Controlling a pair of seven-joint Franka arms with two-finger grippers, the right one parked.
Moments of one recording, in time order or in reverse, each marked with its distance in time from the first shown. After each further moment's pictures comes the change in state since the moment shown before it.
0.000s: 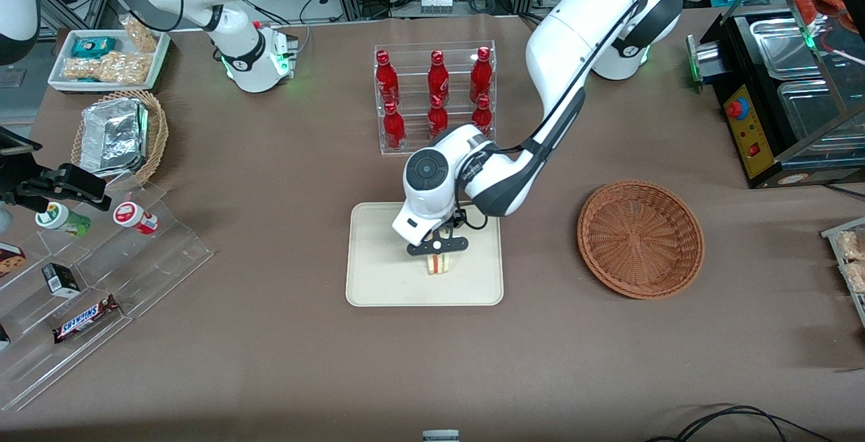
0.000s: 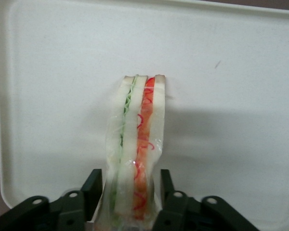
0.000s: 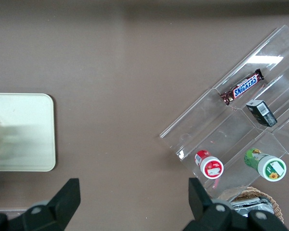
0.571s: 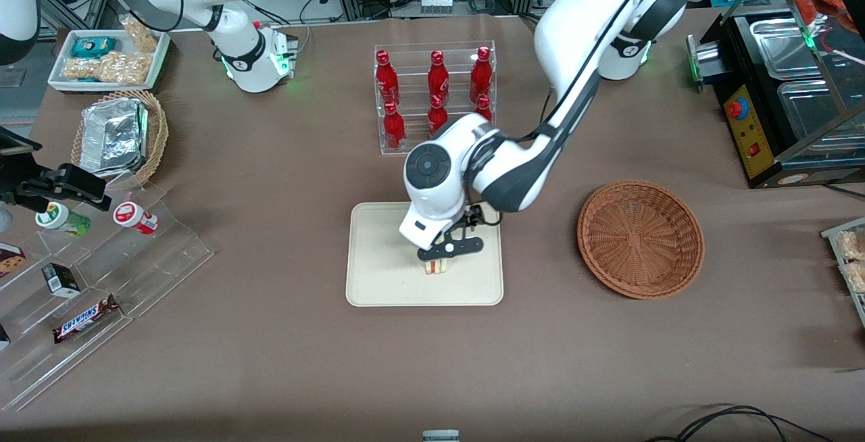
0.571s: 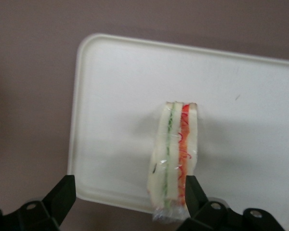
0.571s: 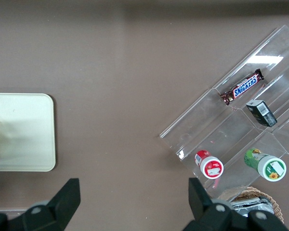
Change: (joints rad) arm 0.013 -0.097 0.059 0.113 -0.008 -0.256 0.007
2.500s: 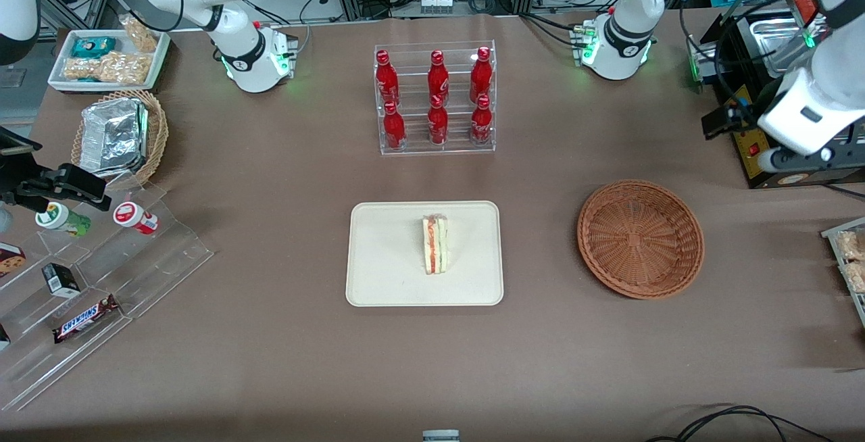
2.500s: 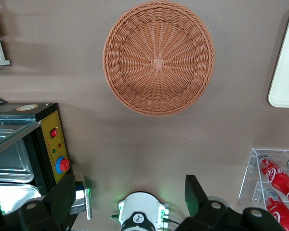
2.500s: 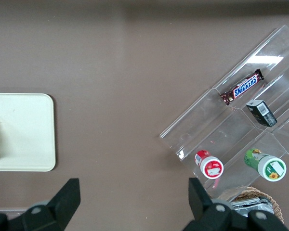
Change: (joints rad) arm 0.657 -0.775 0.016 -0.443 -0.120 -0.467 0.834
